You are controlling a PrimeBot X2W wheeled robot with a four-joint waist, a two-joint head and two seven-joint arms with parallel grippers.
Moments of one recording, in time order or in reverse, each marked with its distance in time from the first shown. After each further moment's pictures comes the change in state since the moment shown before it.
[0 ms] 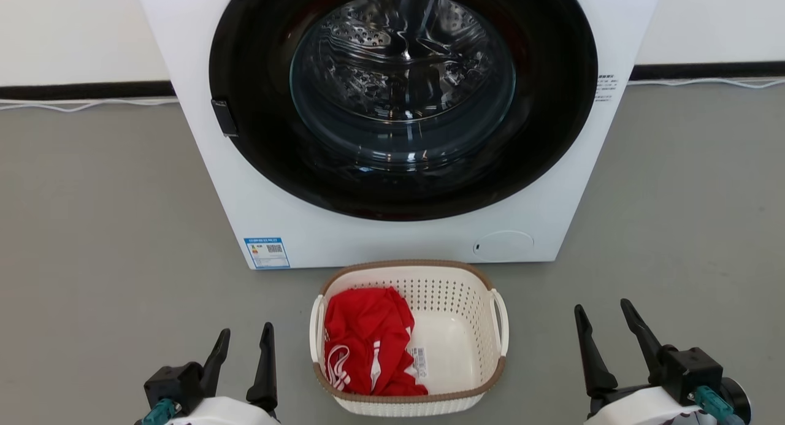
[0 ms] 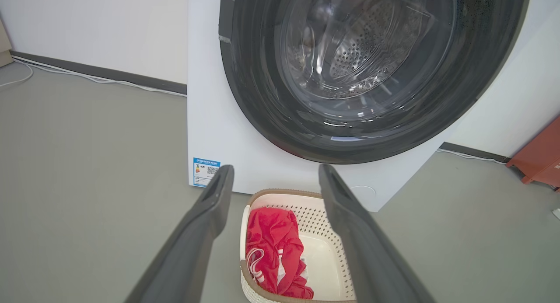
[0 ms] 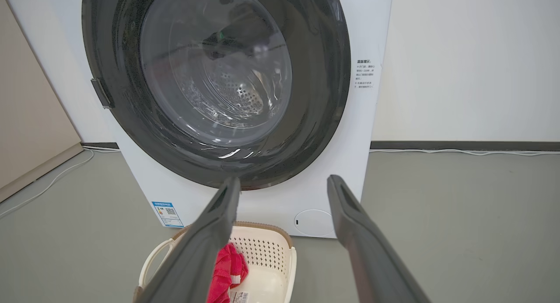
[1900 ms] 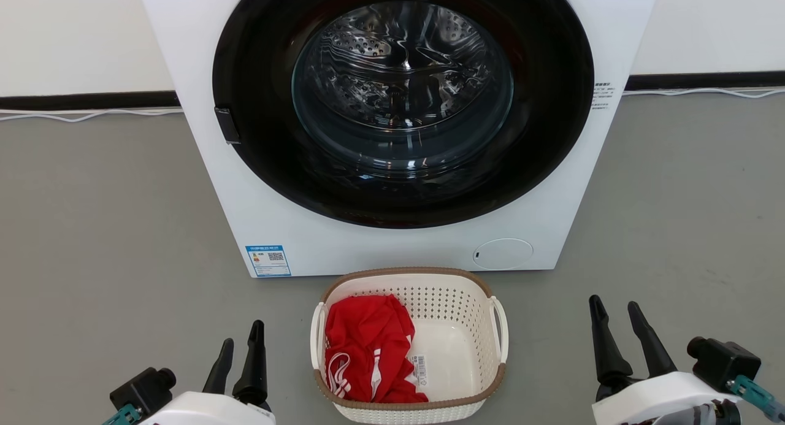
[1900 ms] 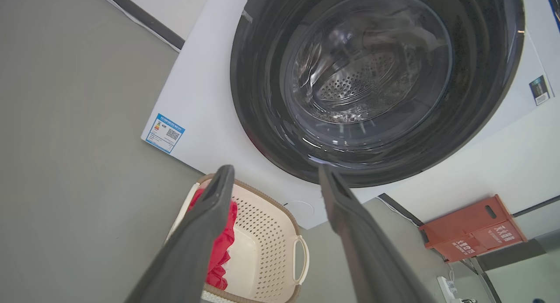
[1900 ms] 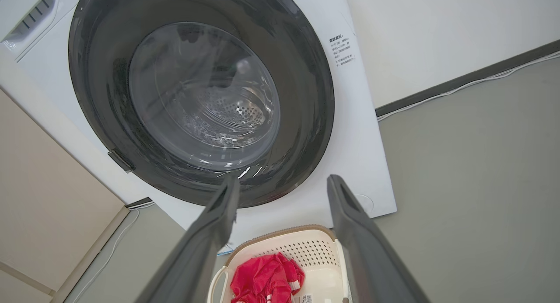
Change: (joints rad) left arm 0.009 -0.006 0.007 -0.039 -0.451 -0.010 0.108; right arm -0.001 0.000 0.002 -0.036 0.402 -0.001 0.113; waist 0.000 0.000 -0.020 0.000
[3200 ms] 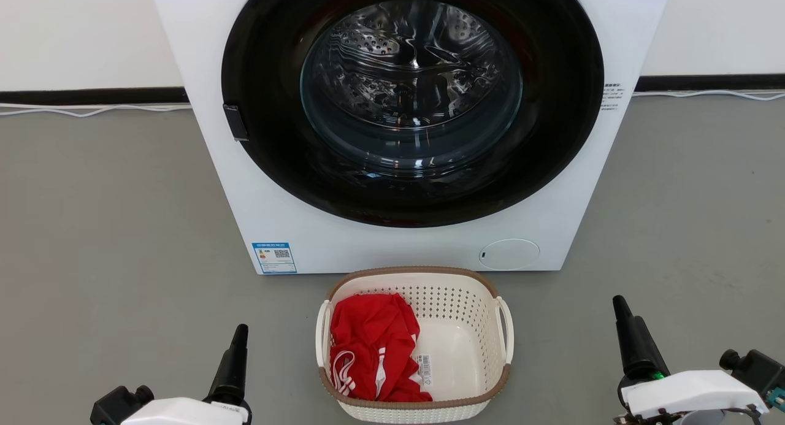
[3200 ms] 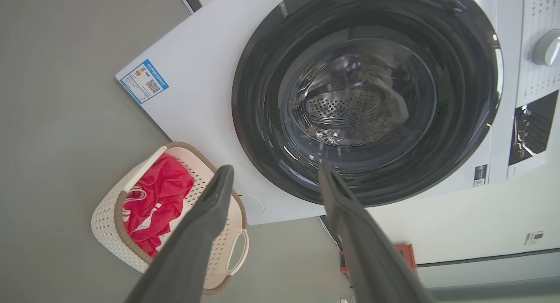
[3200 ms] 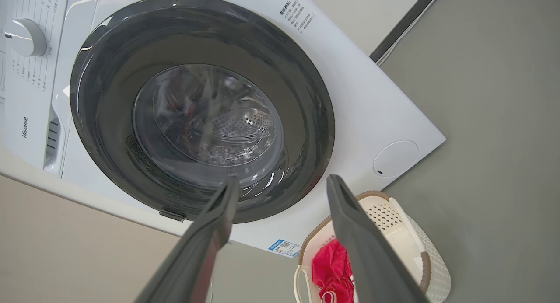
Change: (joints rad) left arm 0.010 -0.004 0.056 -0.002 -0.386 -0.039 0.113; right arm 0.001 -0.002 -0.032 0.000 0.514 0.000 0.113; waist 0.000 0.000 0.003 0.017
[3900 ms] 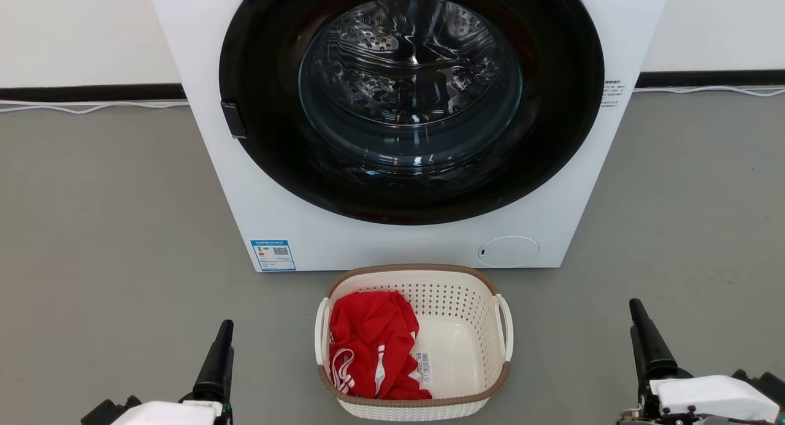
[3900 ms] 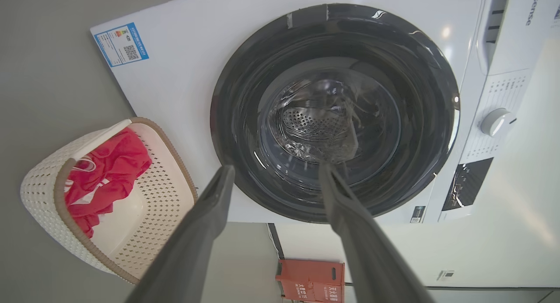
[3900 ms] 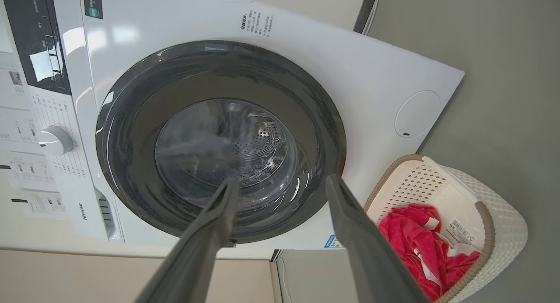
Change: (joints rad) left arm 0.001 -0.004 0.038 -0.006 -0.286 -0.023 0.060; right arm 0.002 0.014 -0.042 0.009 0.376 -0.001 0.058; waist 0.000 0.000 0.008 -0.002
